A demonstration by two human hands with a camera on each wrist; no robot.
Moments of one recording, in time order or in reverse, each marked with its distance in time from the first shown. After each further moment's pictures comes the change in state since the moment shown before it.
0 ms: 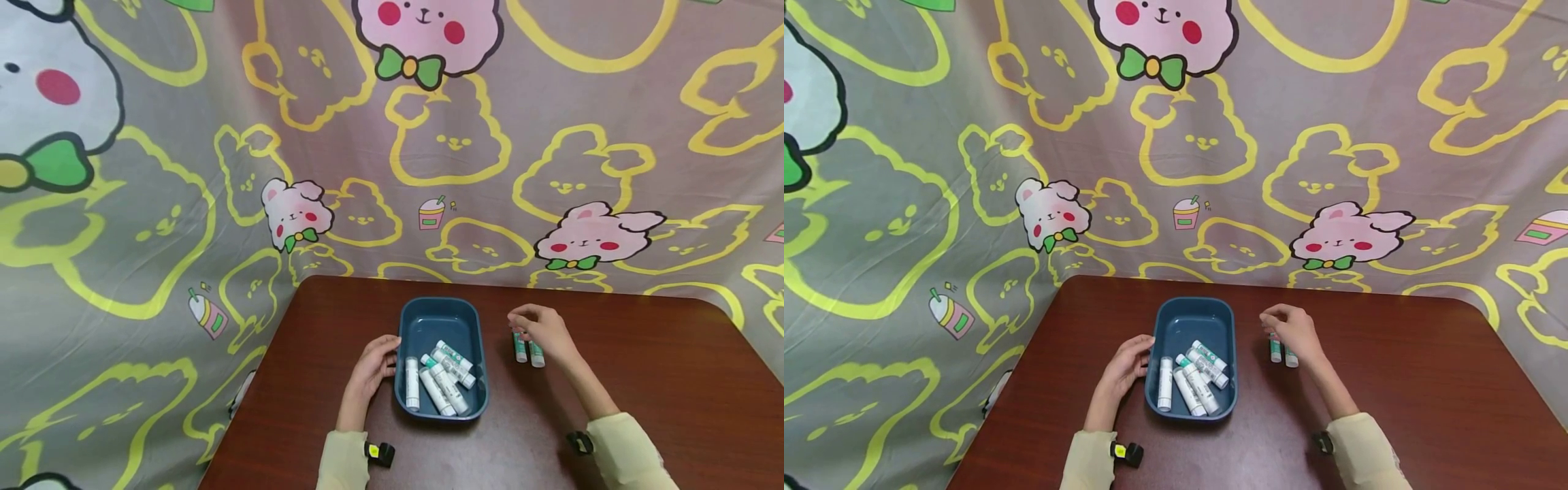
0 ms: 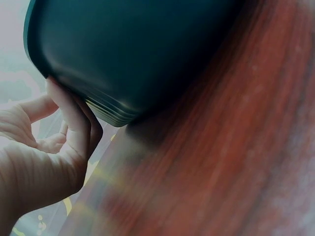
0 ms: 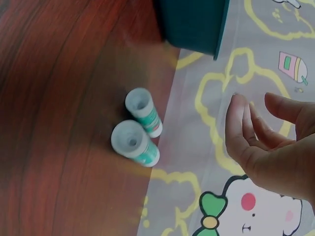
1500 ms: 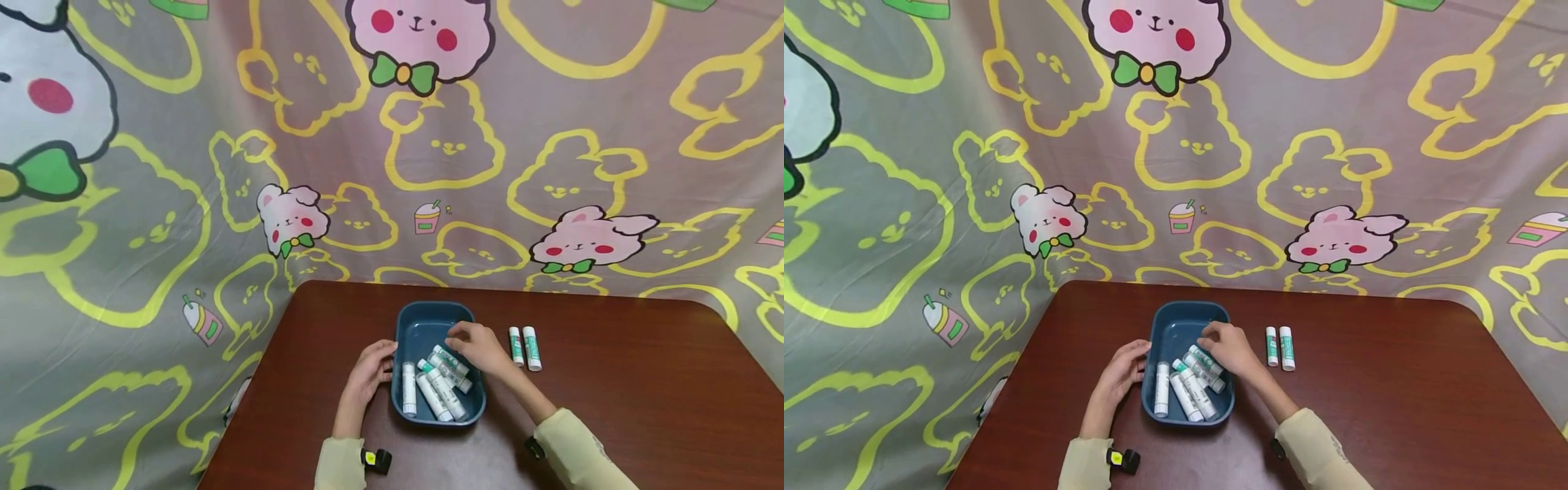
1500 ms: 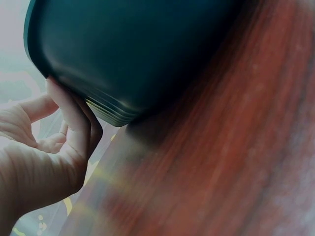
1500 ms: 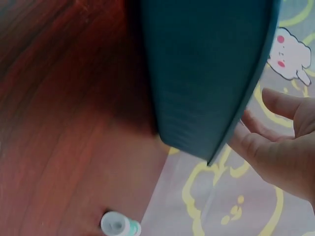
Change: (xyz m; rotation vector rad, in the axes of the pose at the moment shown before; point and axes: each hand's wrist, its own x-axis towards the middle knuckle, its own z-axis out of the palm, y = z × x) left_hand -0.001 -0.001 0.000 0.024 0.019 0.003; right_hand 0.006 -0.025 0.093 -0.151 -0.120 -0.125
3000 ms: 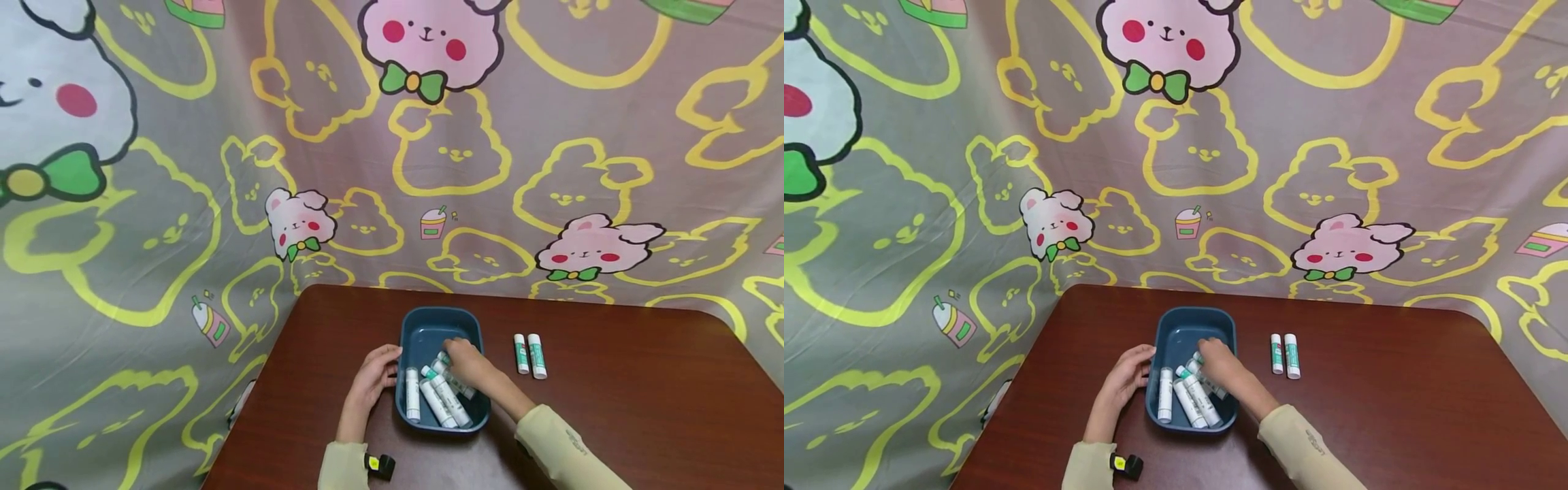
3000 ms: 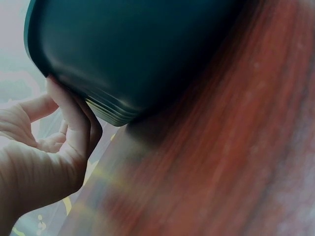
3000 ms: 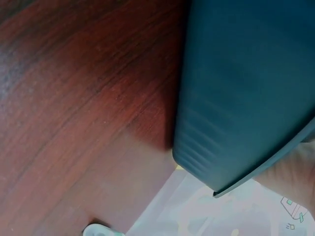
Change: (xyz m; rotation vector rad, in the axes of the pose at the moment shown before) left_hand -0.002 -0.001 0.000 -0.021 -0.022 0.010; right_hand 0.015 0.001 0.037 -0.428 -0.162 -0.105
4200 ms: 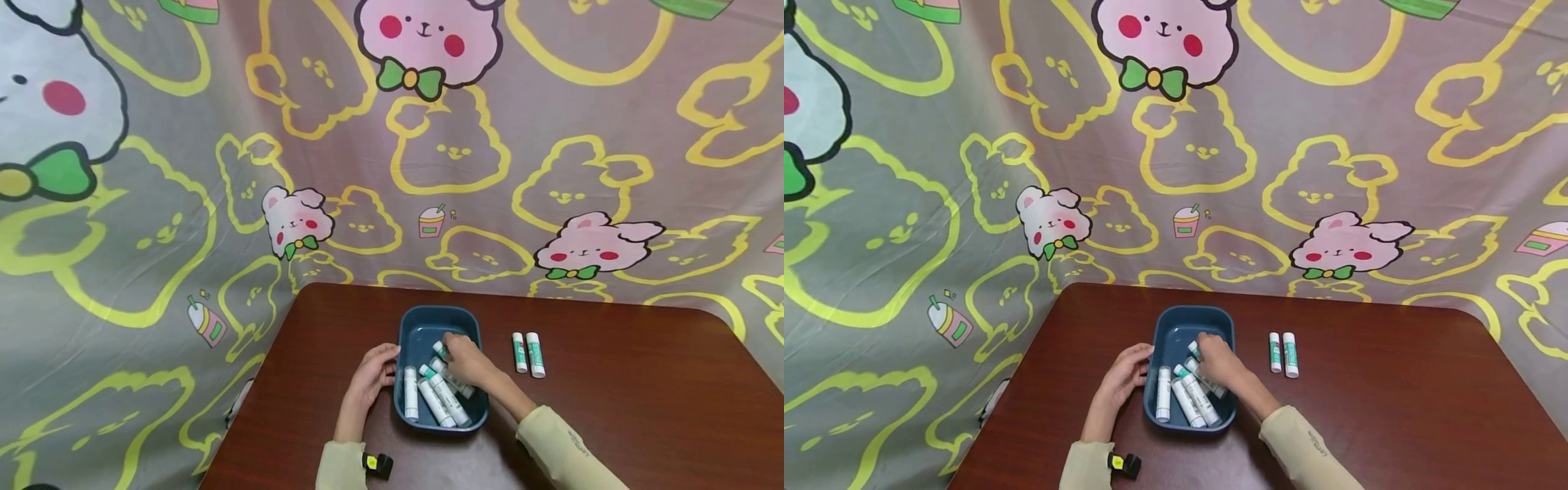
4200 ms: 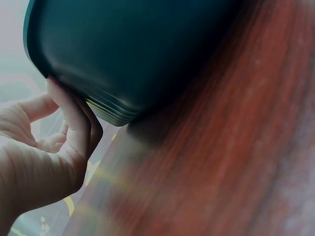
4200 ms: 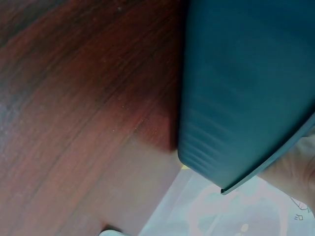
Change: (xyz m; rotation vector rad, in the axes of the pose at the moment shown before) left_hand 0.000 0.002 0.000 0.012 0.016 -0.019; right_hand -0.001 0.005 -0.003 0.166 0.030 -0.039
